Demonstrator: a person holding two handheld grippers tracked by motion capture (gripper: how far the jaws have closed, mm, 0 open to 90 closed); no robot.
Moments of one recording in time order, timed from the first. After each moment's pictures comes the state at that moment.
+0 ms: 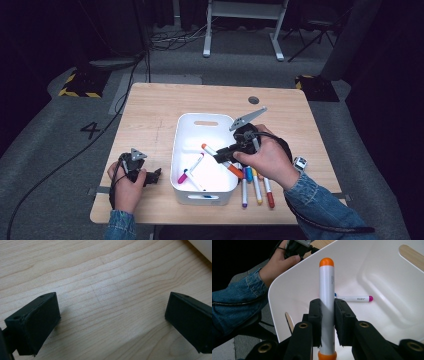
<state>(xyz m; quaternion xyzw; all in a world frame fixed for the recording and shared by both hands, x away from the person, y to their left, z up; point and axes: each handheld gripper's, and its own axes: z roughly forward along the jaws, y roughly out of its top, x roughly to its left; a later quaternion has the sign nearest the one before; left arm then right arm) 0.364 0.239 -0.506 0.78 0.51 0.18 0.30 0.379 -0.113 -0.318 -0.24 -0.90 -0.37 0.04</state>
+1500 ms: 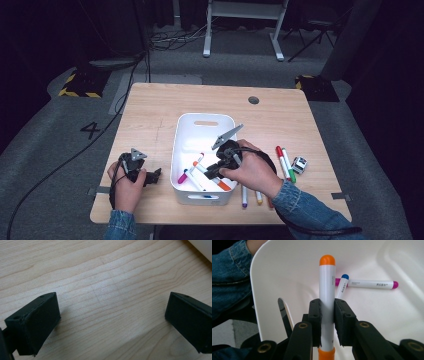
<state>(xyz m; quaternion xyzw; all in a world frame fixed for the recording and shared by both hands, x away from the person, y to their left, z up) 0.364 0.239 -0.506 0.78 0.51 0.18 0.30 0.370 -0.081 -0.369 -0.20 -0.92 -0.33 0.05</state>
